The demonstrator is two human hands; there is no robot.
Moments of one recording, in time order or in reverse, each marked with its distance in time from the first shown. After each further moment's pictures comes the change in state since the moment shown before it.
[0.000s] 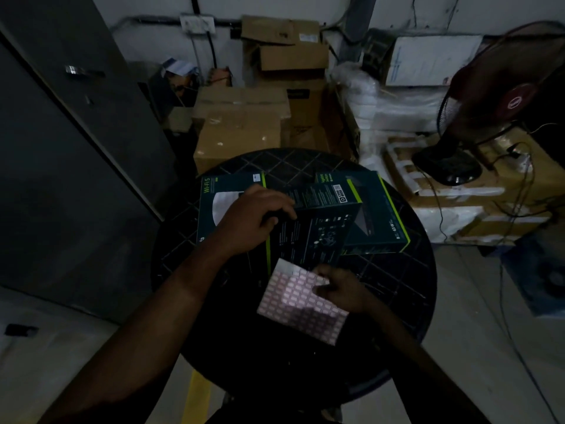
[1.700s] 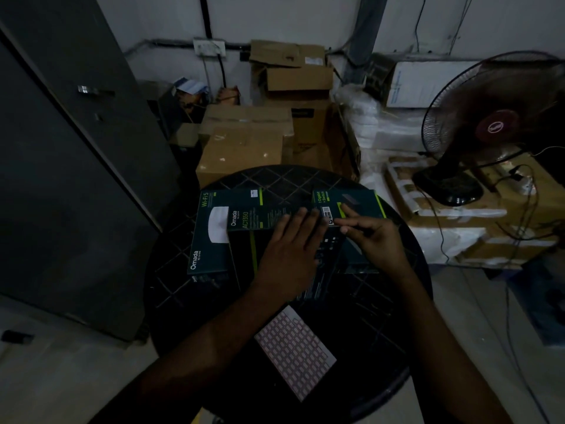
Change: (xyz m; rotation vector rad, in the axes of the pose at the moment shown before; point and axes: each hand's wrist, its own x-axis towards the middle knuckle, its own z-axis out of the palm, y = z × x) left_hand 0.015 0.055 0.099 0.654 0.021 -0.063; right_hand 0.023 -0.024 -0.125 0.374 0.451 -0.347
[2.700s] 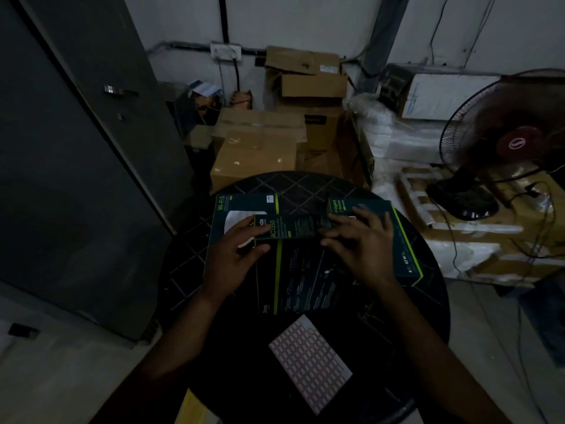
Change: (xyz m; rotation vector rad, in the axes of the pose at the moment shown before) left_hand -0.061 -0.120 -0.006 -1.024 0.282 -0.432; right_hand 0.014 -0.028 0.067 -0.691 0.129 -0.160
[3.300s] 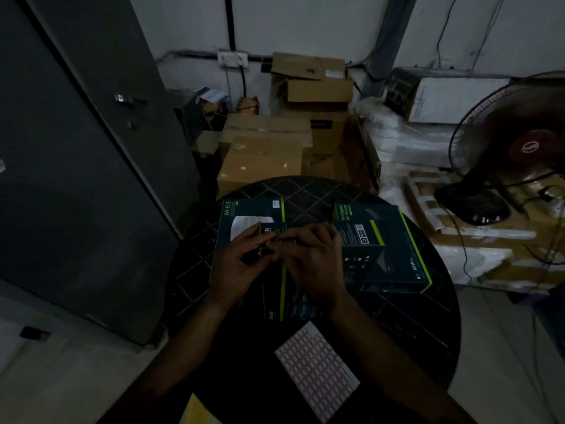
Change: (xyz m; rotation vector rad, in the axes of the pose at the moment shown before) left_hand -0.001 0.004 0.003 0.028 0.061 0.077; right_hand 0.001 -0.071 0.060 -0.067 0.129 -0.321
